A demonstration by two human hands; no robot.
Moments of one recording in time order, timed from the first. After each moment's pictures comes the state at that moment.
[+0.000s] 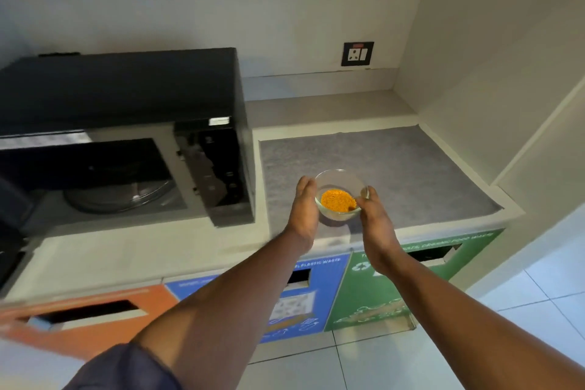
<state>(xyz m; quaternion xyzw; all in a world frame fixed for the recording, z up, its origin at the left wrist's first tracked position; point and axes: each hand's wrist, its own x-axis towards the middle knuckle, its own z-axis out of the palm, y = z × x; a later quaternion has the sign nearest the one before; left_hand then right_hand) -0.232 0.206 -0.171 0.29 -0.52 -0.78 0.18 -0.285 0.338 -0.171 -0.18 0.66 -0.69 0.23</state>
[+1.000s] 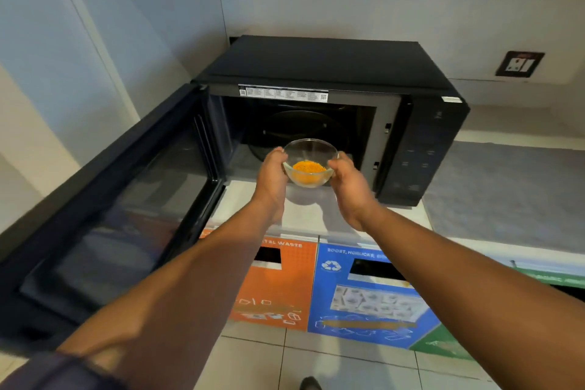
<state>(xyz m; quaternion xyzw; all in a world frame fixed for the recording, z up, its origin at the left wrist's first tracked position) 0.087 -0.036 -0.130 0.35 -0.46 -0.72 0.38 -0.020 0.062 -0.127 -0.29 0.59 -0.66 0.37</state>
